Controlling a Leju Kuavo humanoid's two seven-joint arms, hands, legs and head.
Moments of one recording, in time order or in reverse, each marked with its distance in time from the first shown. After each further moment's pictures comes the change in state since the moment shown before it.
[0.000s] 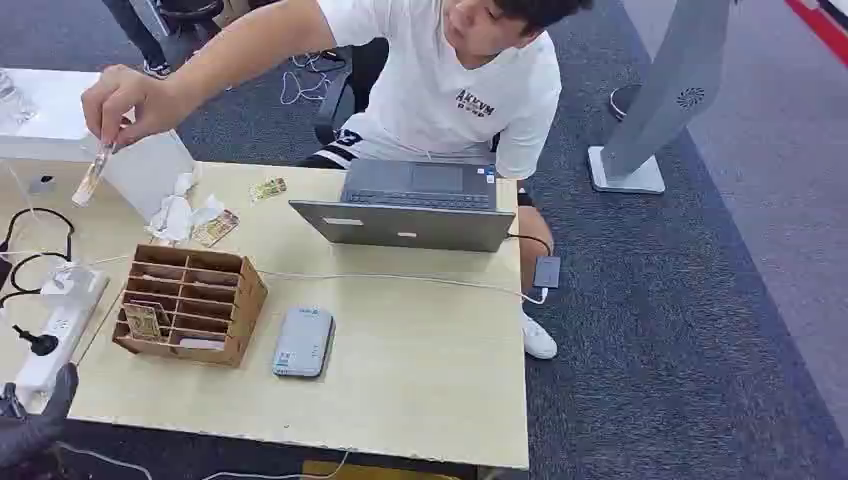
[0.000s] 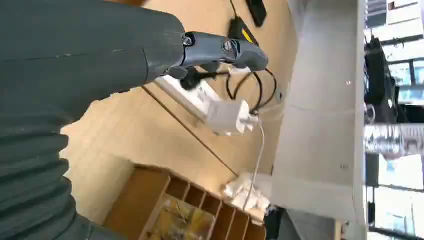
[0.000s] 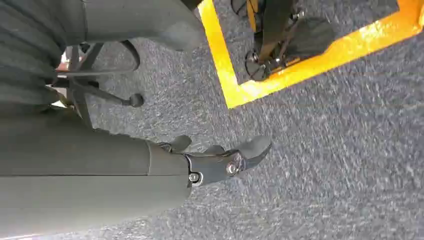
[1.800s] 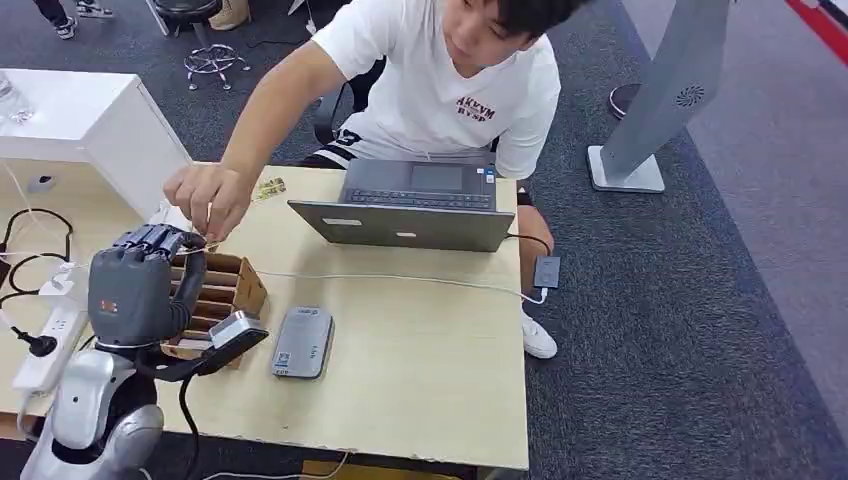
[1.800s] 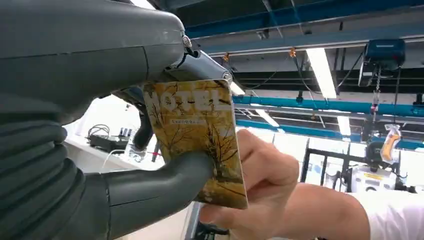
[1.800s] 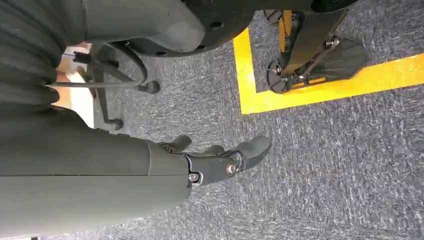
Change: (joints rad) left arm -0.064 0.430 -0.901 -0.372 -1.210 0.373 0.462; right arm -0.005 0.037 0.040 0.000 0.126 0.032 0.066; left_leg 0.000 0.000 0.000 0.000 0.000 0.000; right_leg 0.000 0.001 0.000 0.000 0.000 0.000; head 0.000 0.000
